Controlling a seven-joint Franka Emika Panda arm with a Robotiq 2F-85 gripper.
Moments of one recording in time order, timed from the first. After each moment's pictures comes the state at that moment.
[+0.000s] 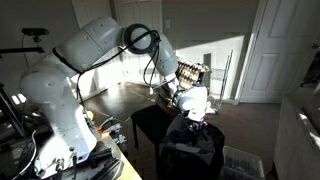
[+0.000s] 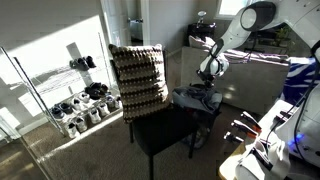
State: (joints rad) arm -0.21 1.02 -0.17 -1.74 0.21 2.78 1.57
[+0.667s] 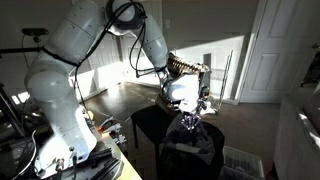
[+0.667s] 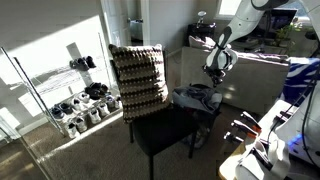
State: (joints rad) arm -0.06 0.75 -0.30 -2.07 0.21 2.80 1.57
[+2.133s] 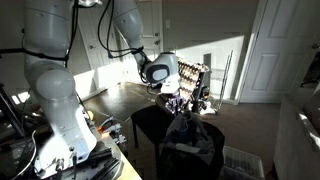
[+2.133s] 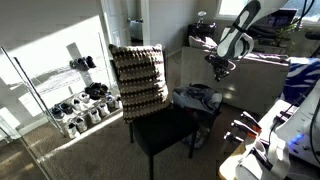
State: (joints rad) arm 0.11 0.32 -0.38 -2.48 0.05 2.88 1.58
